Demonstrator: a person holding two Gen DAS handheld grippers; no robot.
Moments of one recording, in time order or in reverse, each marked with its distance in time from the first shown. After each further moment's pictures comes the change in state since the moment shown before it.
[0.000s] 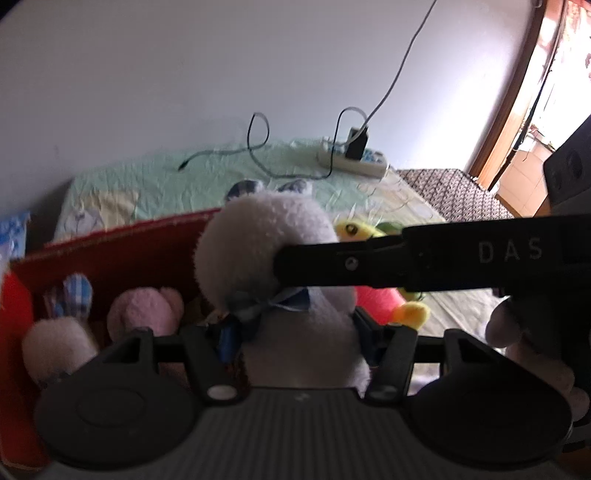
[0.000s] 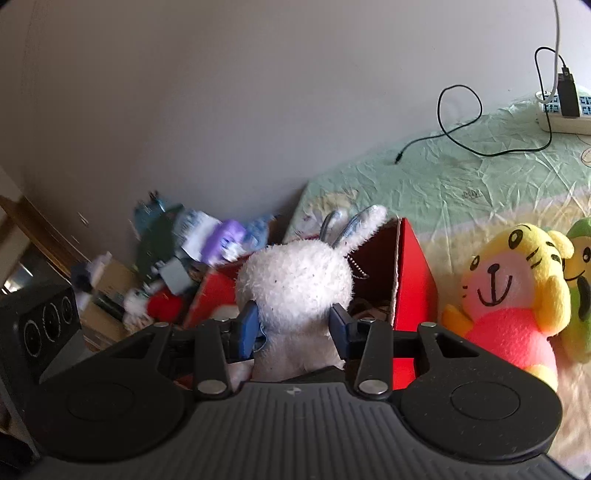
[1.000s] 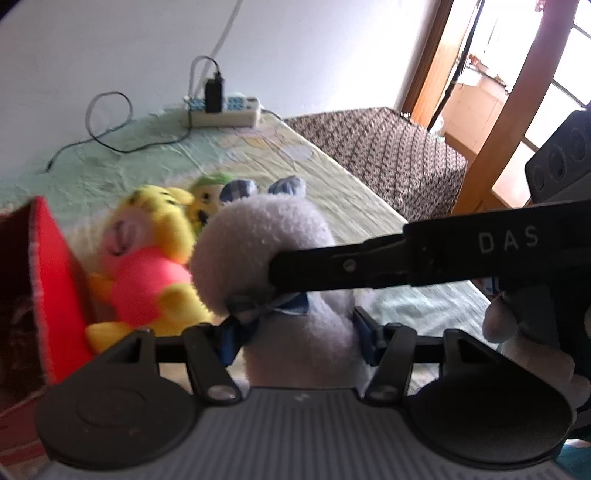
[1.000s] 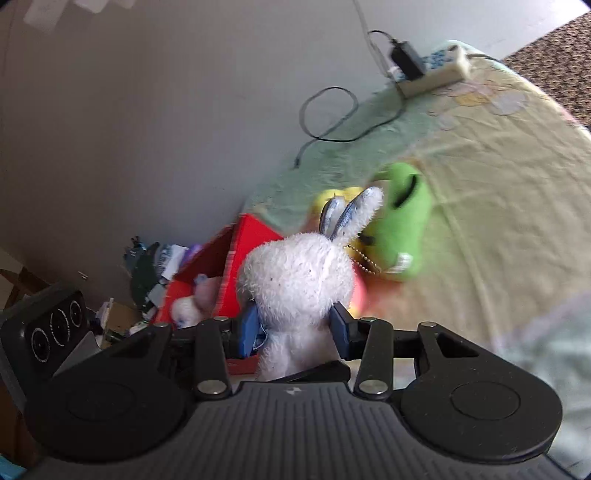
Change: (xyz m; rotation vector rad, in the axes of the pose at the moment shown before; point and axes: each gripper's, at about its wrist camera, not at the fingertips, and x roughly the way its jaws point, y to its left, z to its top) left arm 0.052 -0.187 -0.020 0.166 0.124 -0.126; right arm -0.151 -0.133 -0.051 0.254 -0.063 0.019
